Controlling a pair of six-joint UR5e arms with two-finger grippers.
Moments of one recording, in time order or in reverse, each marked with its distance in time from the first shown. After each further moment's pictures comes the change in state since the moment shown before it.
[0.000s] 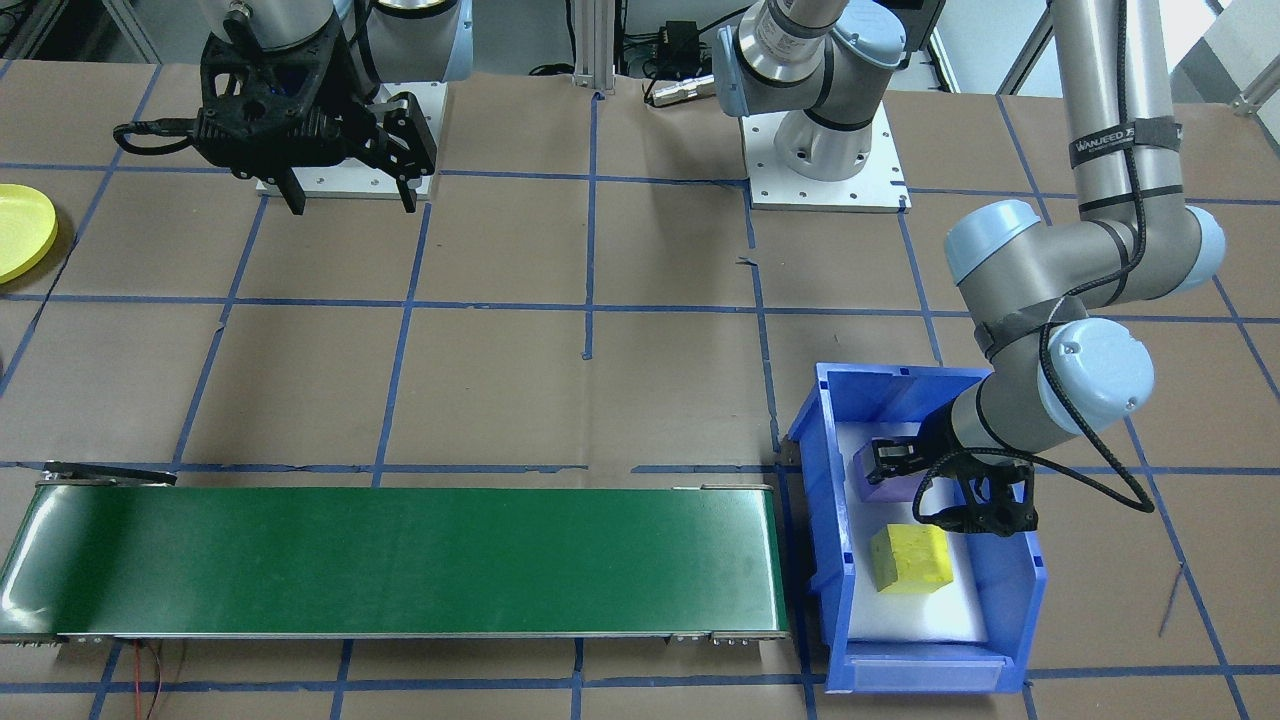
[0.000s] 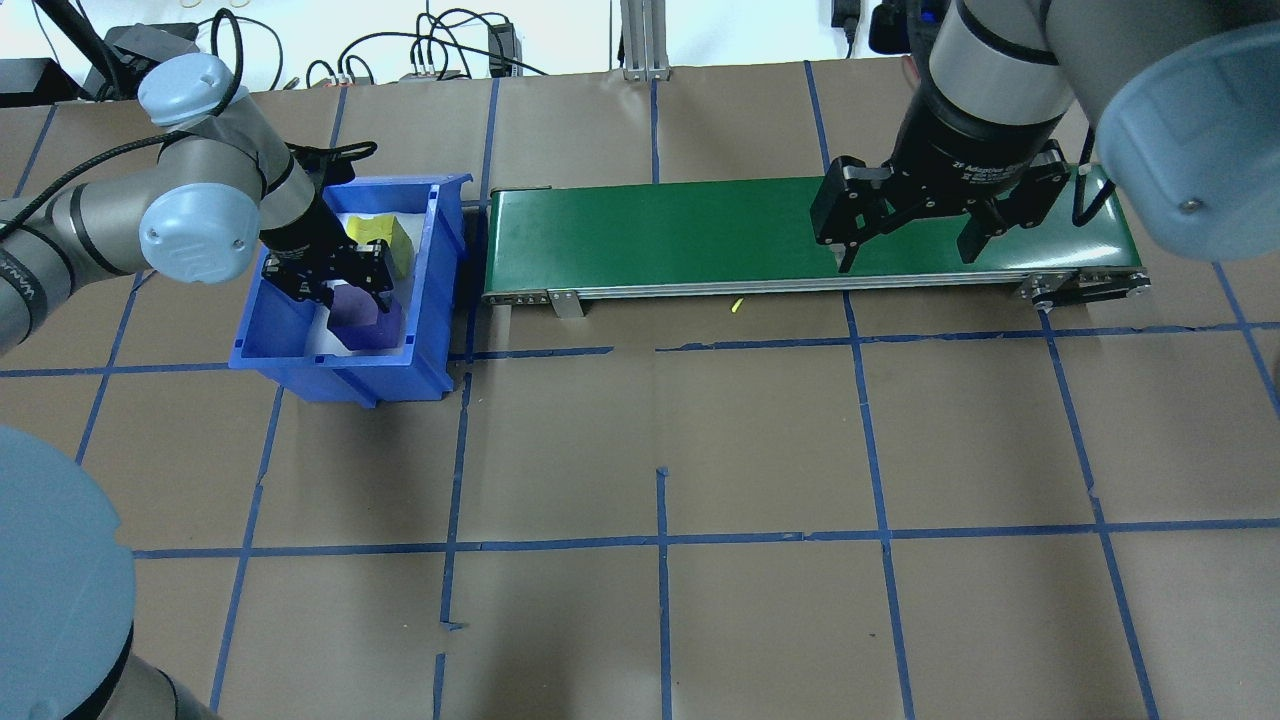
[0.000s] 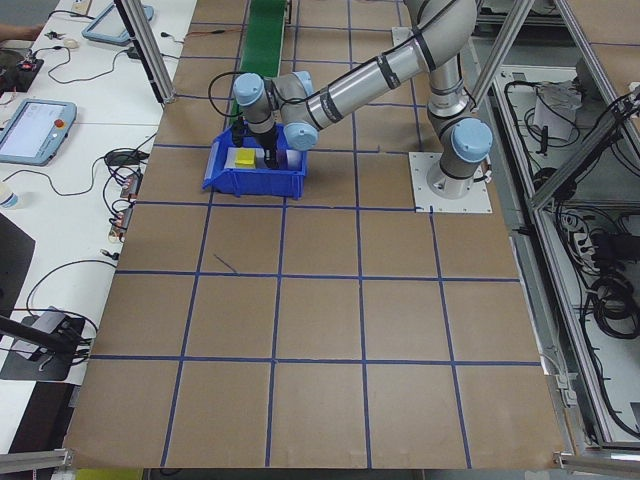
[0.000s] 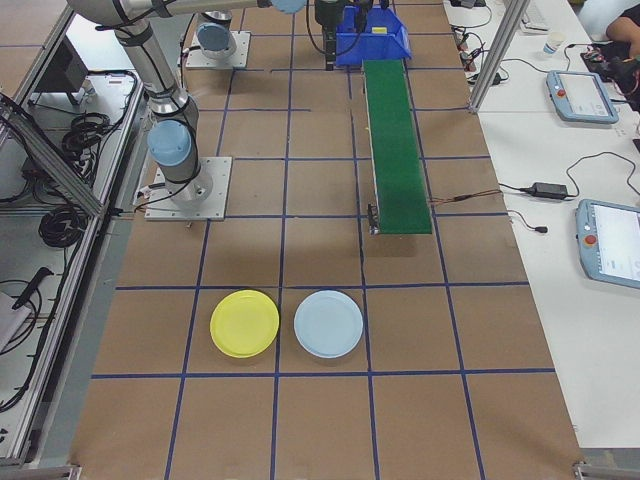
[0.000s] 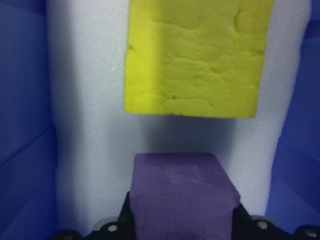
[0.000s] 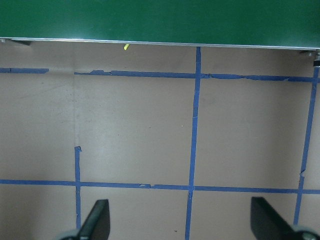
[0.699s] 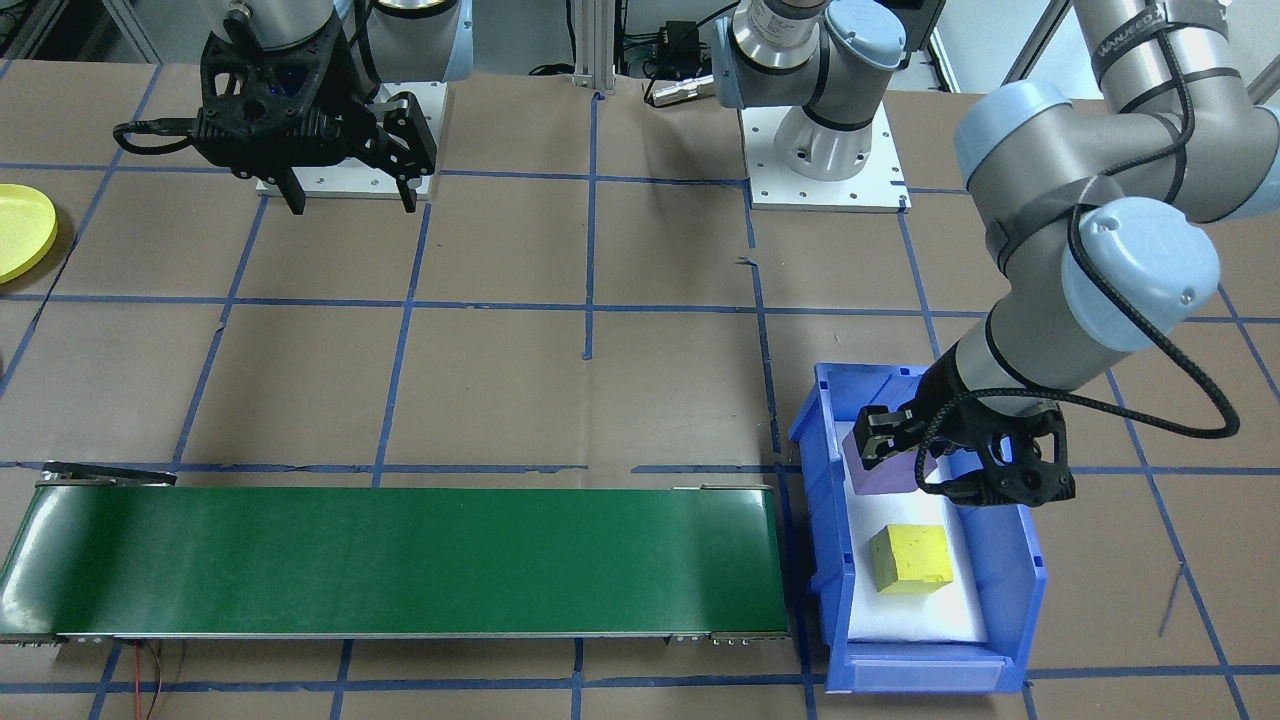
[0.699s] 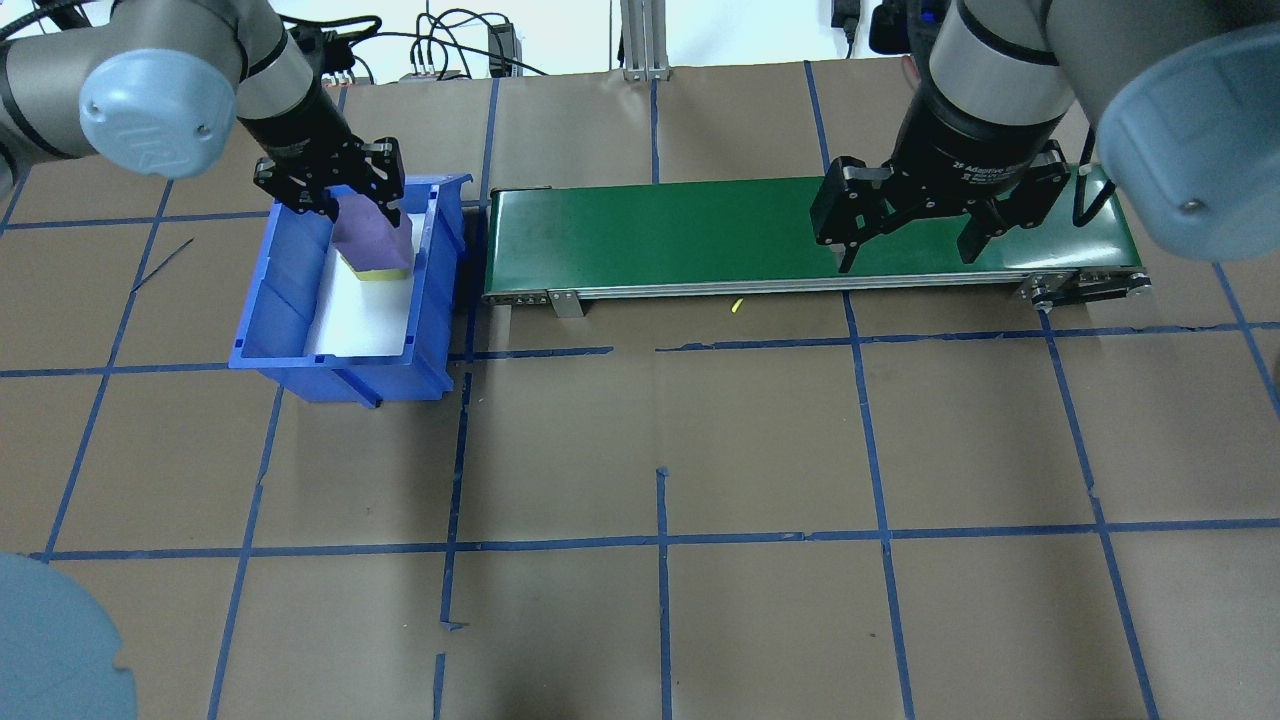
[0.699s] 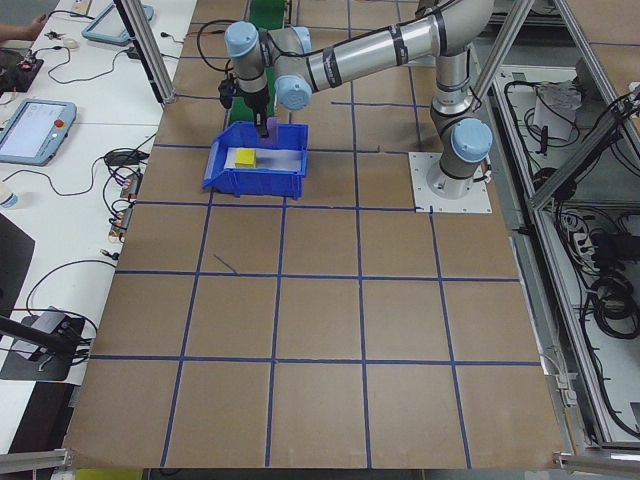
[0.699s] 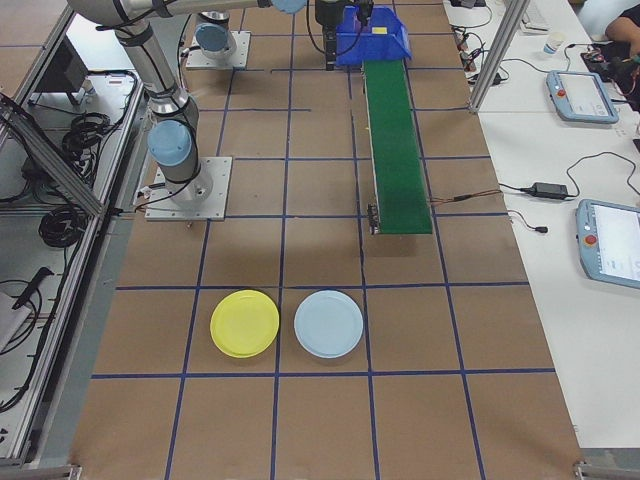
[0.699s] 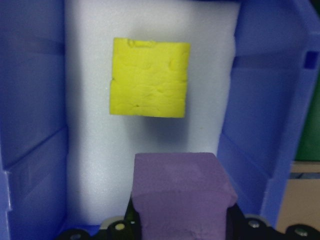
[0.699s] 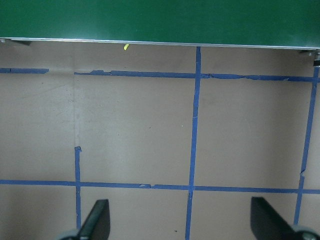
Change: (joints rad) left arm -0.130 0.080 0.234 -0.211 -0.009 -0.171; right arm 0.000 0.000 0.000 0.000 0.000 0.001
